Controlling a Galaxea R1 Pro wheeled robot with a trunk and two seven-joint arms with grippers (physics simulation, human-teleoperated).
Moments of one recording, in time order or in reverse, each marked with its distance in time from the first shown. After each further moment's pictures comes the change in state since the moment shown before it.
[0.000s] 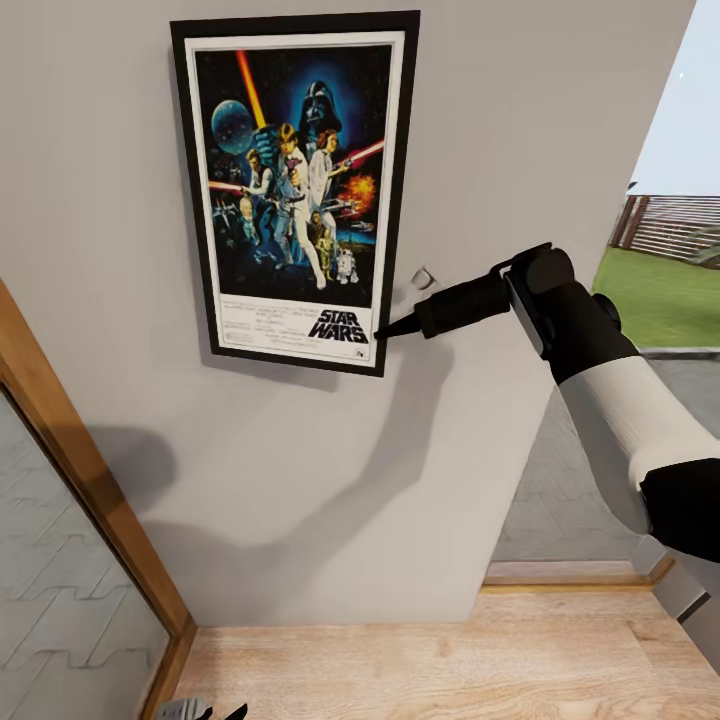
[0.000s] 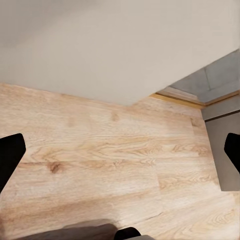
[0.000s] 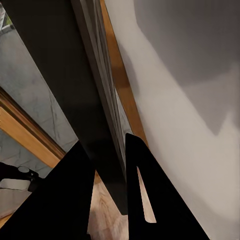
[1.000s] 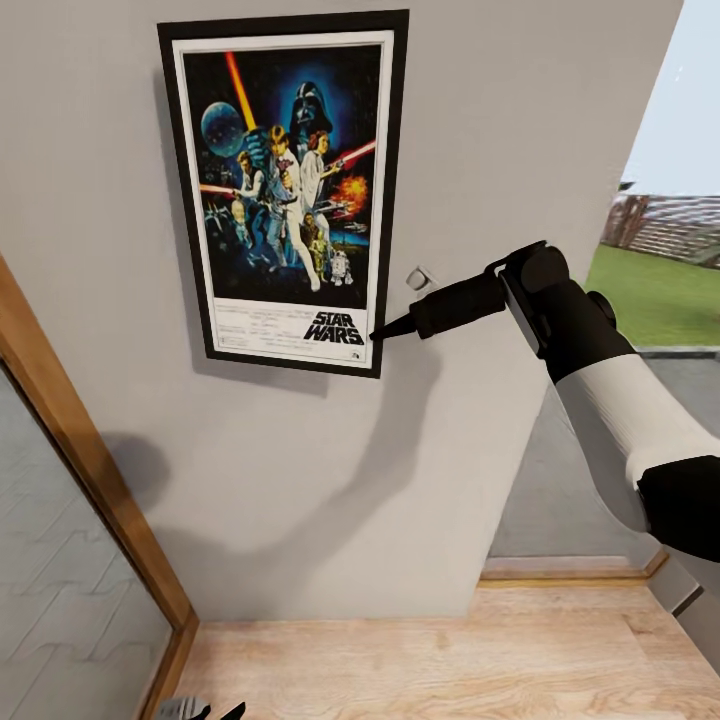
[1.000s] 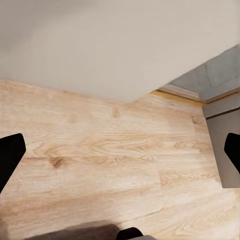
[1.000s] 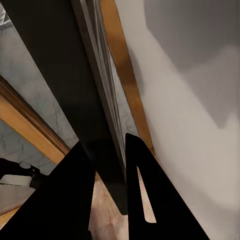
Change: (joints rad) left arm -0.005 0.006 0.000 0.002 -0.003 0.002 0.000; right arm -0.008 0.009 0.019 0.001 0.000 0.005 0.002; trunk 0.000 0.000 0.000
